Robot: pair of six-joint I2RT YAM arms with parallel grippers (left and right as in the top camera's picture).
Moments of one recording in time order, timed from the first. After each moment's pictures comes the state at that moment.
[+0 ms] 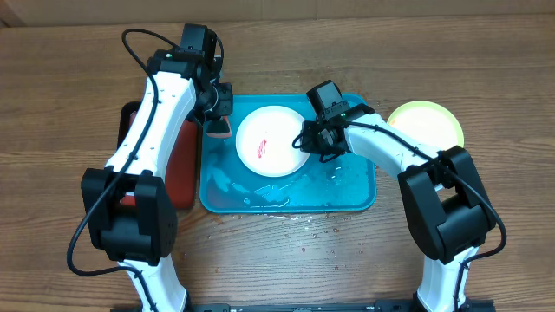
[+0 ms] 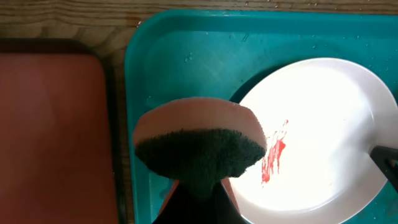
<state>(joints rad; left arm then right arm) -0.17 1.98 1.73 -1.07 0.05 -0.21 0.47 2.04 1.34 -0.55 -0.13 0.56</state>
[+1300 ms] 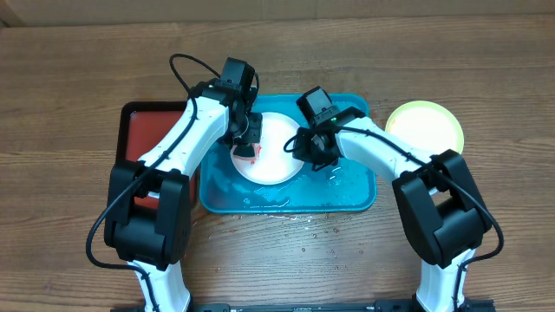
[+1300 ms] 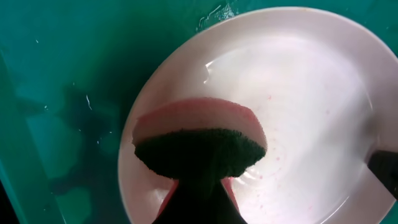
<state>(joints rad) -0.30 1.98 1.47 -0.84 0.06 -0.21 0.53 2.03 1.35 -0.62 -0.14 0.72</state>
